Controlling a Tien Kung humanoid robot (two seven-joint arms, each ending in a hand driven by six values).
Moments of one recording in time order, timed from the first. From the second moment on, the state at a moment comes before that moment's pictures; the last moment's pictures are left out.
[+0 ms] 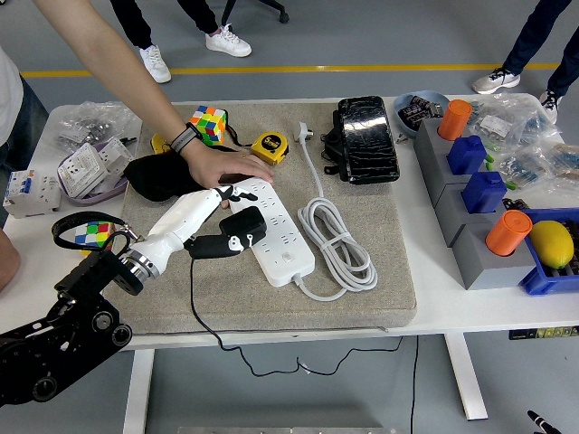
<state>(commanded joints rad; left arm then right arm) -0.39 0.39 -0.70 -1.38 1.66 0.34 -0.05 0.08 -0.27 0.68 0.35 -0.33 -0.09 0.03</state>
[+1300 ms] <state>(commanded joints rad) -0.41 0.37 -0.74 -1.63 1.49 -0.05 0.46 0.07 -0.27 0.68 0.35 -0.33 -0.09 0.02</state>
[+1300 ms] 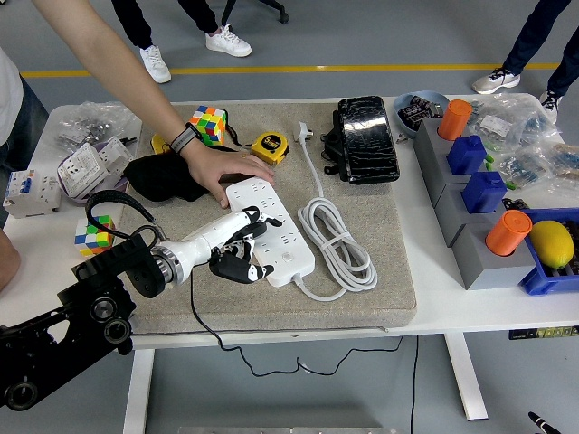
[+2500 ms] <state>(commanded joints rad) -0.51 0.32 -0.64 -1.52 1.41 -0.12 0.53 0.08 -0.28 0.67 0.35 -0.33 -0.09 0.03</state>
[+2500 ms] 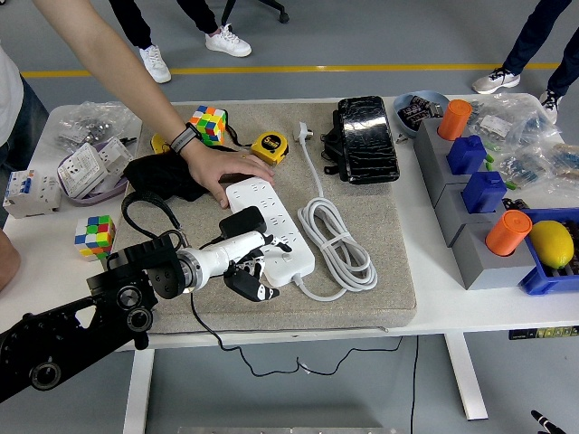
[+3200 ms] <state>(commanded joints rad) -0.51 0.32 -0.63 -1.50 1.41 -0.12 0.53 0.08 -0.28 0.66 0.36 -0.33 -0.09 0.03</state>
